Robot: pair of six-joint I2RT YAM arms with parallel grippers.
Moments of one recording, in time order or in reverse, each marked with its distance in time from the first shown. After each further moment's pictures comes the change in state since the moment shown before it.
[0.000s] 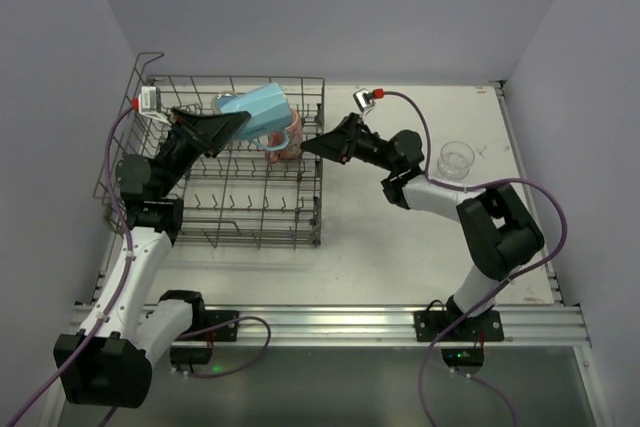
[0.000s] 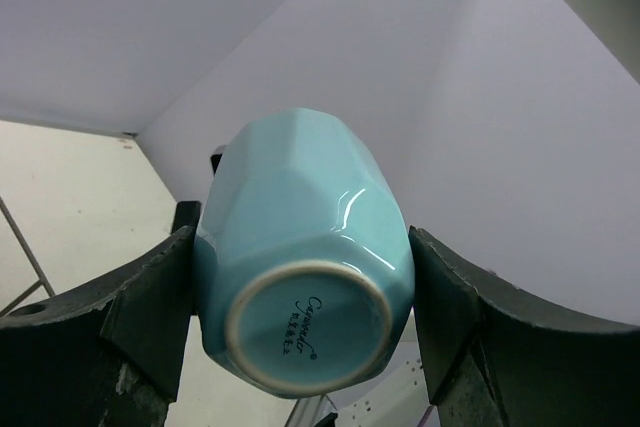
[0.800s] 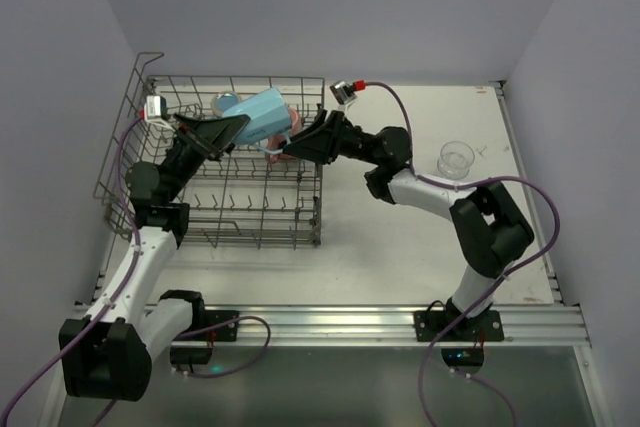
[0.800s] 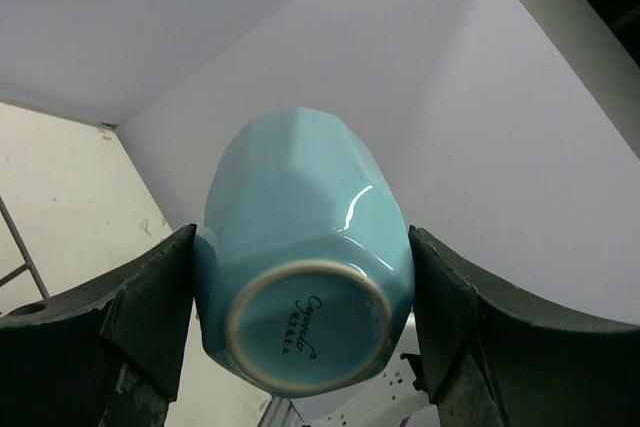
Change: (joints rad) left arm -0.006 0.033 -0.108 0.157 -0.037 -0.119; right arm 0.110 0.070 0.138 0.101 -0.068 0.058
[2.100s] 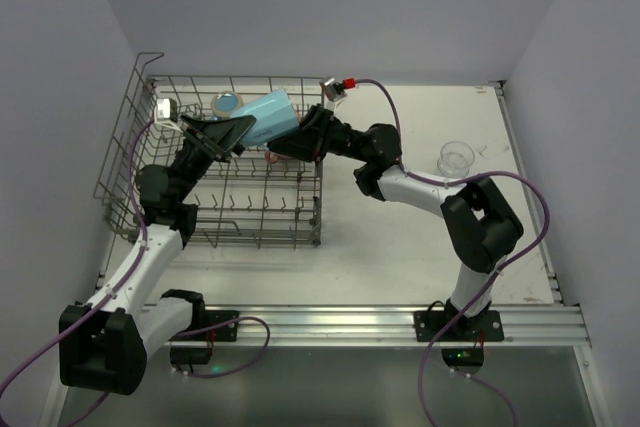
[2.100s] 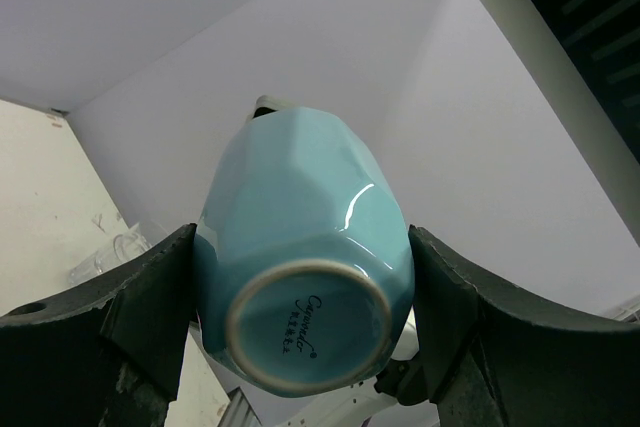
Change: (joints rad) left arm -0.069 0.045 -0.032 0.112 -0.057 -0.091; right arm 0.047 0.059 0.097 0.017 0.019 -0.072
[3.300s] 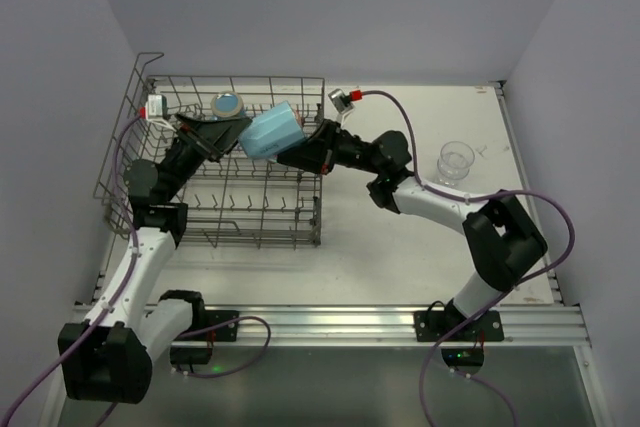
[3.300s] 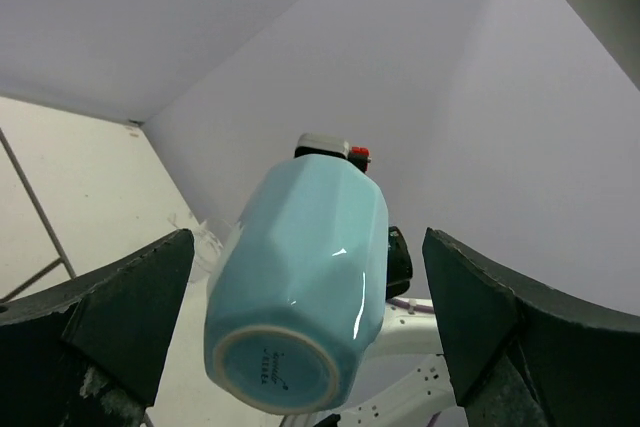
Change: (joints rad) left arm 0.063 -0.049 0.047 -0.168 0.089 0.156; right arm 0.001 -0.150 -0.137 -0.189 0.032 -0.132
